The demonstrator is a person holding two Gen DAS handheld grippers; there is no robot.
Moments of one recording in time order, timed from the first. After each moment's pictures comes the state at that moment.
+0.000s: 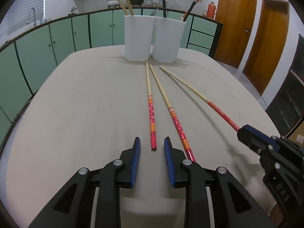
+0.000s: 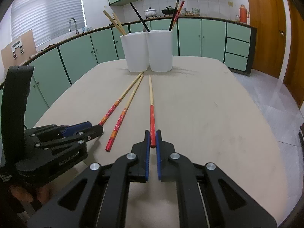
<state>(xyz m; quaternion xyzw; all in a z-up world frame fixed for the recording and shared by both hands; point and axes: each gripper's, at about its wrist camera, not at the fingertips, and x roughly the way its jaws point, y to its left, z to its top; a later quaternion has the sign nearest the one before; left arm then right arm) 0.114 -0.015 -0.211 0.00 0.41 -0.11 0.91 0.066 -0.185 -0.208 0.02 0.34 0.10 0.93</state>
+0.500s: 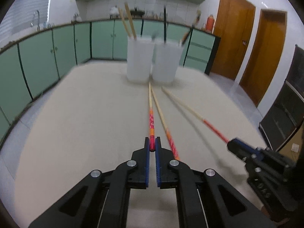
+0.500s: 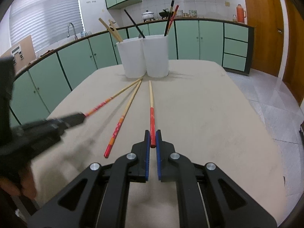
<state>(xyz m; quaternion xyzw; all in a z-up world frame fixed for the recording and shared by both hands) 0.103 -0.002 -0.164 -0.02 0.35 -0.12 0.93 0.065 -0.195 -0.196 0.03 0.33 0.10 0.94</state>
